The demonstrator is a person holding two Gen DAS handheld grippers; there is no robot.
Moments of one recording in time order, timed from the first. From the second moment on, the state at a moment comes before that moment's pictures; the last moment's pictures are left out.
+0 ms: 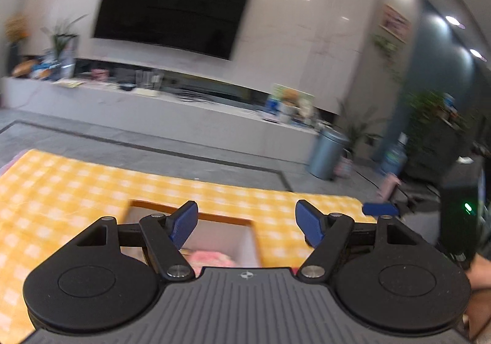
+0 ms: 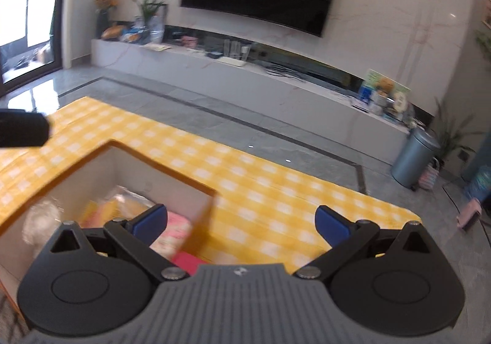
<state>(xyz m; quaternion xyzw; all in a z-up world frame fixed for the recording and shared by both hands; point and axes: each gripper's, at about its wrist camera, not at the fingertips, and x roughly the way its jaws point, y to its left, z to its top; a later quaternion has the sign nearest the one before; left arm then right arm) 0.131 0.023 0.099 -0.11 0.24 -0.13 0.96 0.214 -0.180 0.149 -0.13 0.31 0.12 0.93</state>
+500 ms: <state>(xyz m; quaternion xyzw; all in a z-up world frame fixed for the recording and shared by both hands) 0.123 -0.099 0.069 0.02 0.27 -0.27 0.92 0.182 -0.324 0.111 -0.11 0.33 -0.02 0.94</state>
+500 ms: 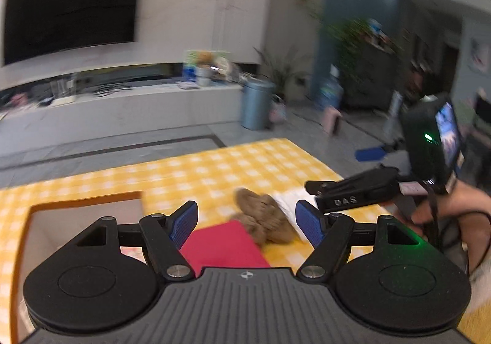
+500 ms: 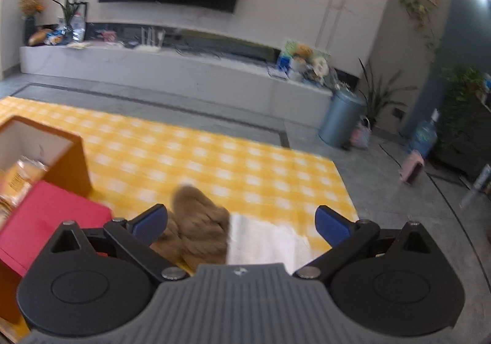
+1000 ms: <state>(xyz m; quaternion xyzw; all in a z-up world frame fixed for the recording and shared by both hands) 0.145 -0.183 0.027 0.04 0.33 -0.27 0.90 0.190 -0.419 0.052 0.00 0.42 -0.08 0.90</state>
